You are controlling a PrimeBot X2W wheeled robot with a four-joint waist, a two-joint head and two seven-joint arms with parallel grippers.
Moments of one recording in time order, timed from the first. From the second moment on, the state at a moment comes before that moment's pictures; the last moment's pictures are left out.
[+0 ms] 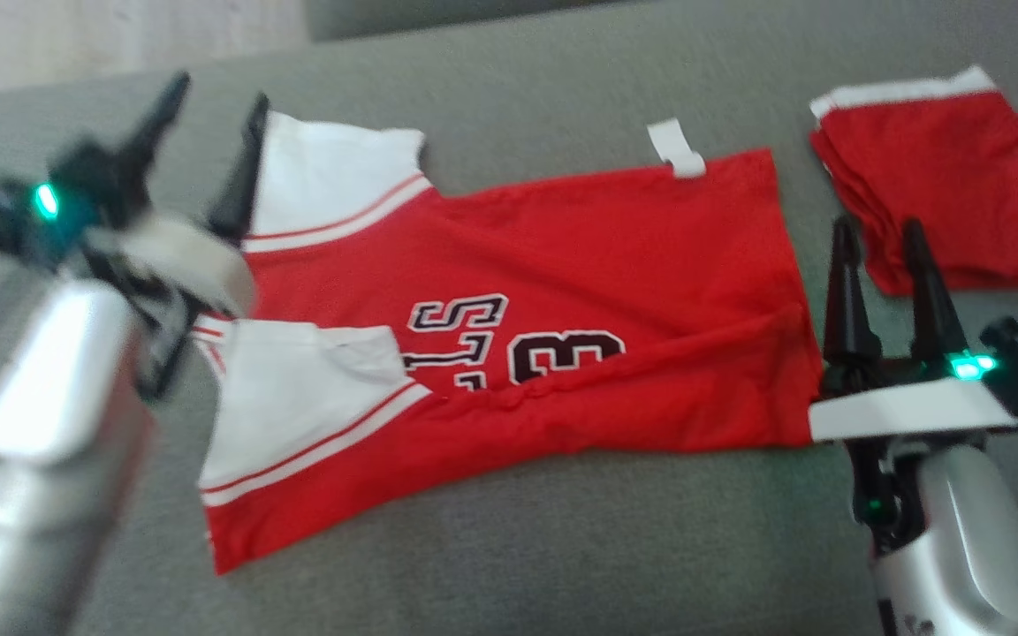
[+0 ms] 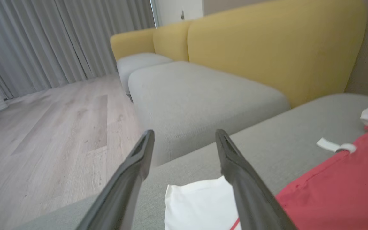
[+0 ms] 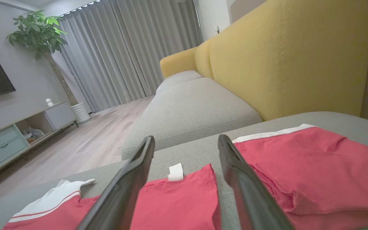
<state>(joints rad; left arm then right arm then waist) -0.66 0.34 -0.44 0.45 -0.38 -0.04 -0.07 -0.21 -0.05 0.02 0.22 0.31 0.13 -0.24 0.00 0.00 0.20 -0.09</state>
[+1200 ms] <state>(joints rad) -1.11 0.63 -0.84 0.87 -0.82 -0.13 0.46 -0.29 -0.05 0.17 0.15 0.52 0.13 -0.25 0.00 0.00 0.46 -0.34</state>
